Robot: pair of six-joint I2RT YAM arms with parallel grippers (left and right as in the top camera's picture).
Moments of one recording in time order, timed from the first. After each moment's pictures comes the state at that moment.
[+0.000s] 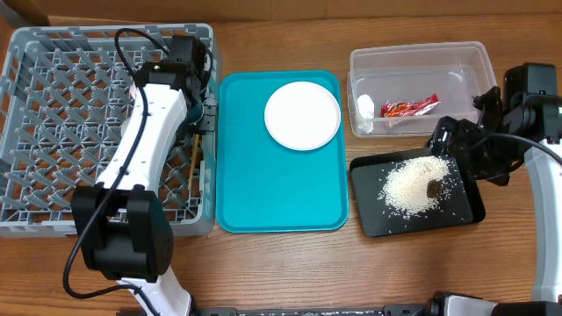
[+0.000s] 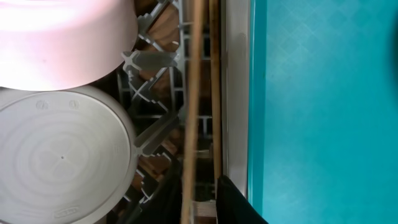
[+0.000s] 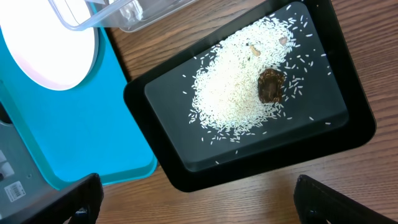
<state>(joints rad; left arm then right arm) -0.10 1.89 1.61 -1.08 -0.16 -0.05 -0.15 1.46 1.48 -1.42 -0.25 0.22</state>
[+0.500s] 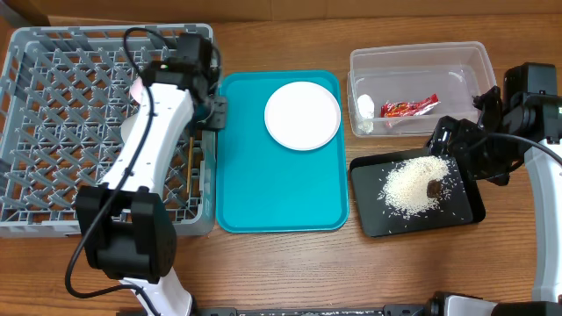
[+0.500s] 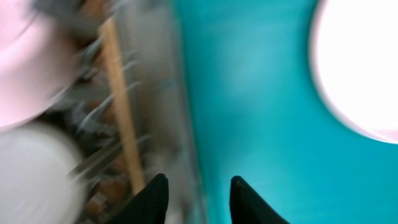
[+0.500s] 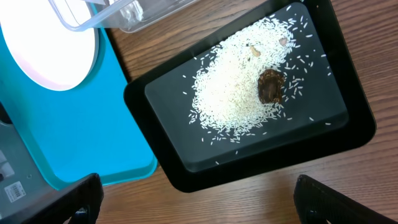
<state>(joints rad) -0.16 1.89 1.63 -1.04 -0.03 -0.02 -0.15 1.46 1.48 -1.41 -0.25 0.22</state>
